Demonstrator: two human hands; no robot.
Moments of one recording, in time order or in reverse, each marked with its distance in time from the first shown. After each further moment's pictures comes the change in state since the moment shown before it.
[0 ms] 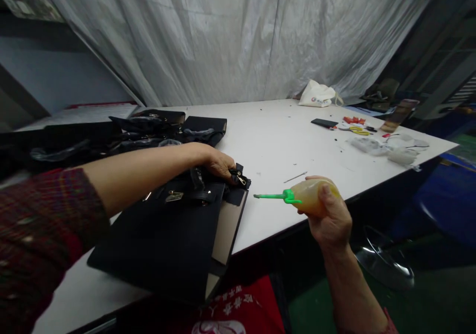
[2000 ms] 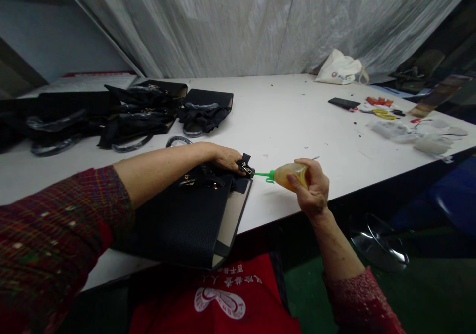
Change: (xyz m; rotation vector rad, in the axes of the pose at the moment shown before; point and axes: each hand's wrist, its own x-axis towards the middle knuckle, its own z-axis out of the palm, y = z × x) left_hand 0.045 -0.033 0.048 -0.007 -0.068 0.035; right_hand 0.039 0.071 -0.010 -0.690 -0.253 -0.513
